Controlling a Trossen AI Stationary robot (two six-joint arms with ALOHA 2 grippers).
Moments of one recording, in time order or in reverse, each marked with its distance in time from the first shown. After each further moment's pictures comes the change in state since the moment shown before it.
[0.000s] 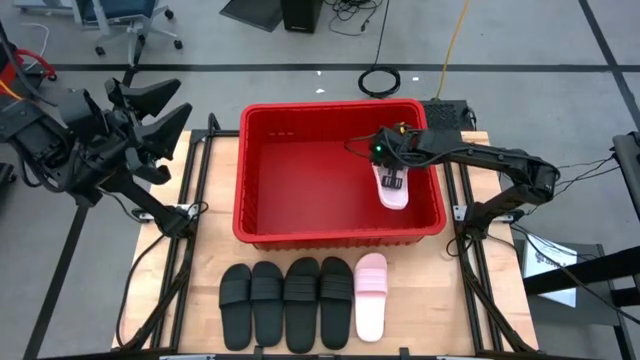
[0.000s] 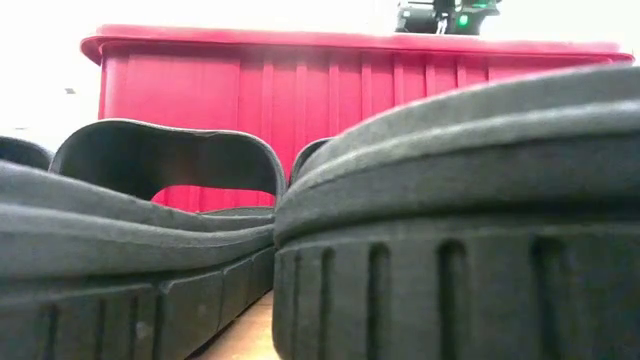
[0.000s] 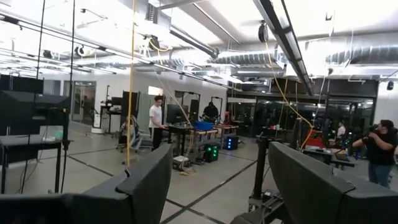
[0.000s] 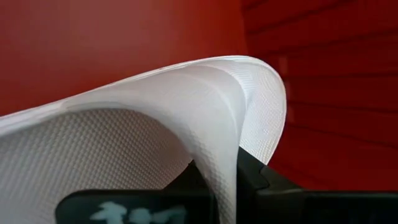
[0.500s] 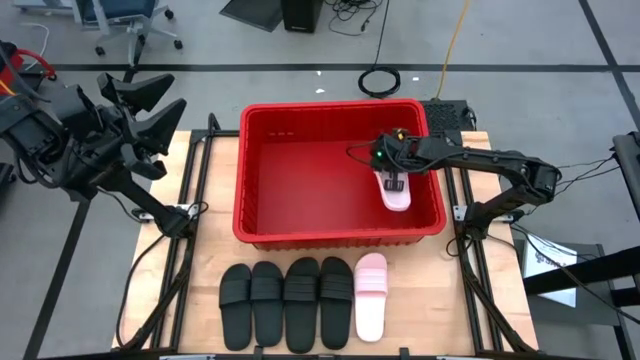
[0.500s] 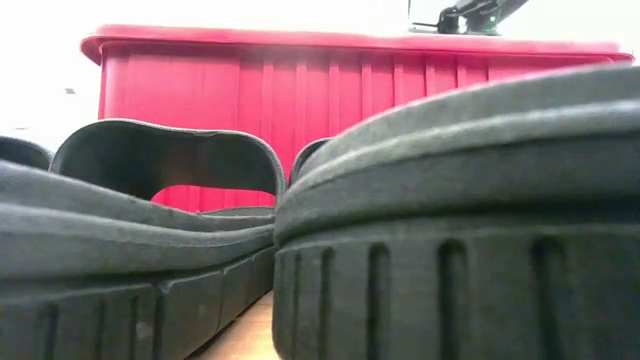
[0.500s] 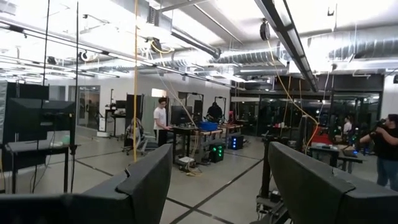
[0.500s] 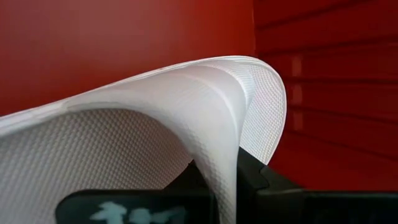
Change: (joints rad) left arm 0.000 -0.014 0.000 -0.007 -0.008 0.051; right arm -0.020 -0.005 -0.141 0.169 0.003 -0.102
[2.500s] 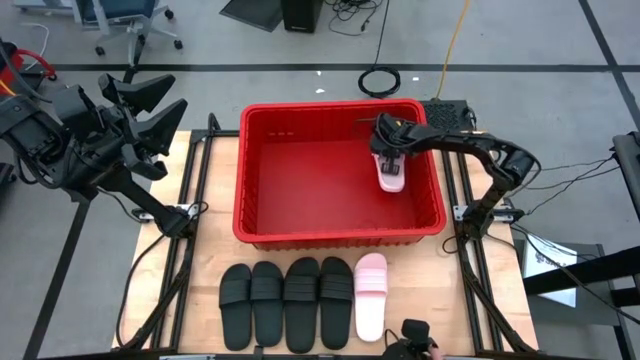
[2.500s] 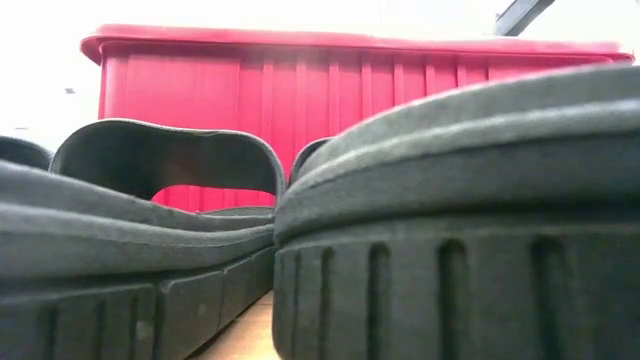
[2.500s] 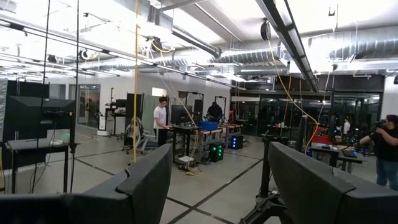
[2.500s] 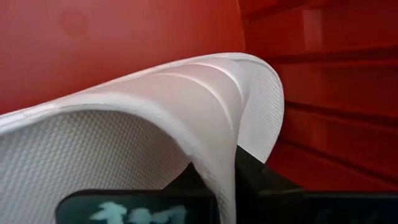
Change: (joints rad) left arm 0.000 0.003 0.000 0.002 -0.003 -0.009; right arm -0.284 0.232 -0.021 0.278 -0.108 -0.168
